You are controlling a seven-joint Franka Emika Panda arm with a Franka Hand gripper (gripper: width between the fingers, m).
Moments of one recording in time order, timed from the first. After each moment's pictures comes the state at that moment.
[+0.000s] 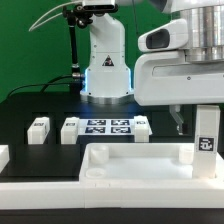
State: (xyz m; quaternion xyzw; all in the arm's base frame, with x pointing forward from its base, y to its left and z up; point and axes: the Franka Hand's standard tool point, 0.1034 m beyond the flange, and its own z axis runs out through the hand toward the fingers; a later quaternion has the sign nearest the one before) arm 0.649 0.106 0.094 -0.98 0.17 -0.04 0.05
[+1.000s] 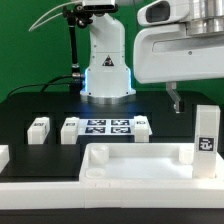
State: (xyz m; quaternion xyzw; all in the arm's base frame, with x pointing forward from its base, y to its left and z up) arm 0.651 0.106 0.128 -0.98 0.17 -0.04 0.06
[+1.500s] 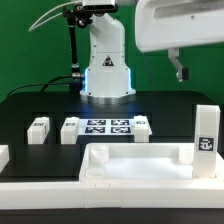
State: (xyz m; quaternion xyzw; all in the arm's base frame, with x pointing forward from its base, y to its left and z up) arm 0.633 0.113 0.176 -0.99 0.14 -0.07 0.06
